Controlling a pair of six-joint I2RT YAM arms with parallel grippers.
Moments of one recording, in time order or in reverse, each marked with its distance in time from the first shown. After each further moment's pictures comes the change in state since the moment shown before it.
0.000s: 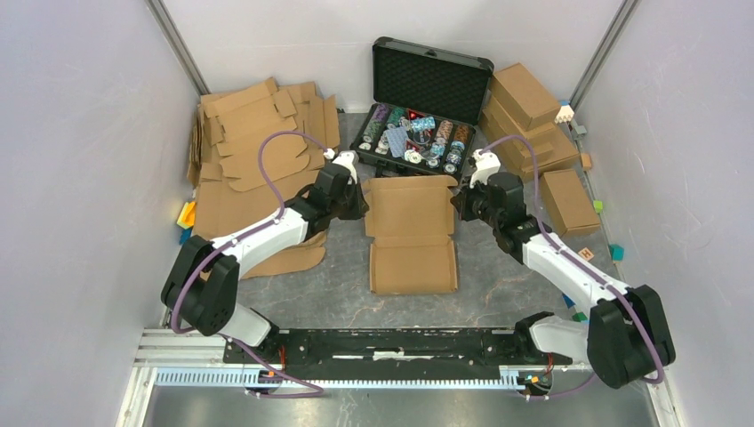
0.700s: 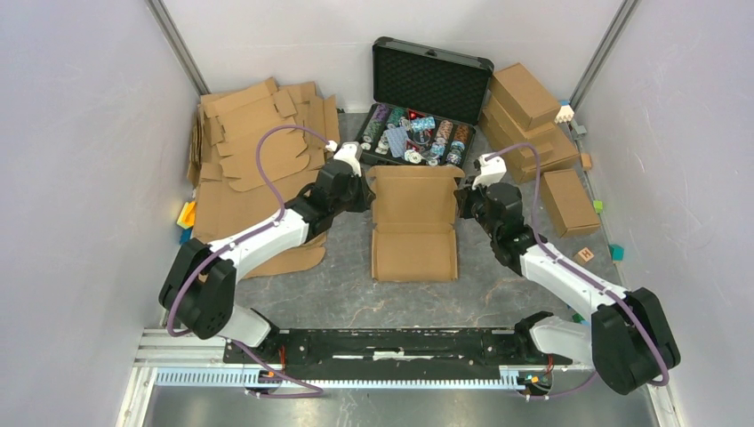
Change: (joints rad) left arm -0.031 -0.016 0.020 0.090 -0.012 -0.015; right arm 0.066 -0.050 -0.097 0.208 0.183 0.030
